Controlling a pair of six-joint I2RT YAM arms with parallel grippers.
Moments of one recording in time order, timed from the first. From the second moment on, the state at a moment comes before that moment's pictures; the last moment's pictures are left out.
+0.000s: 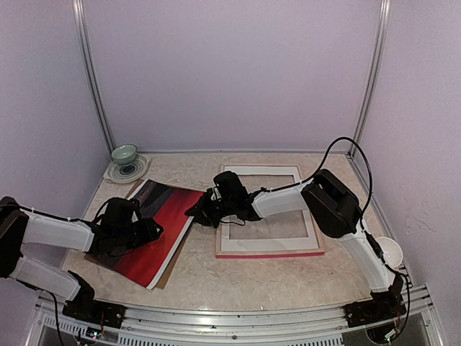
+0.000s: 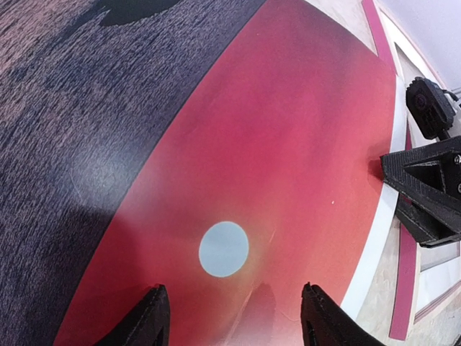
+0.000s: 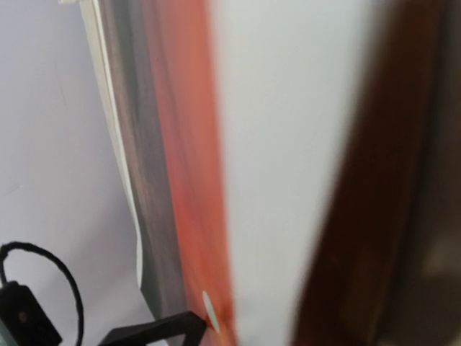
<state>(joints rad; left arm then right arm) -0.48 1.31 0.35 0.21 -0.03 -0.75 0.89 2.49 1.76 0.25 -0.47 1.41</state>
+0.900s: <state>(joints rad) -0.72 1.06 0.53 -0.23 -0.23 -0.66 0.89 2.47 1.70 0.30 -0.52 1.40</state>
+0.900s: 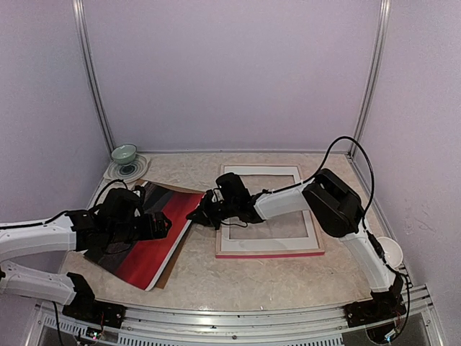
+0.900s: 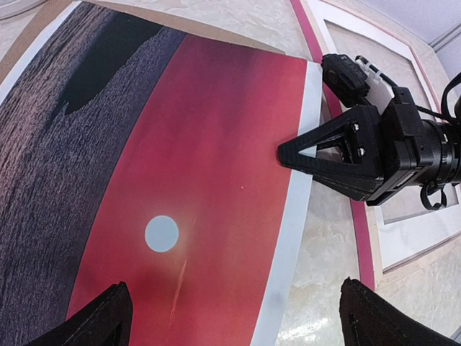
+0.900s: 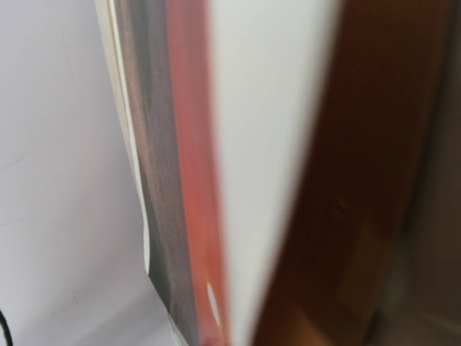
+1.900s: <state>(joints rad) -1.13 1.57 0.87 -0.57 -0.52 -0.72 0.87 2.32 1.50 0.39 -0.57 1.36</state>
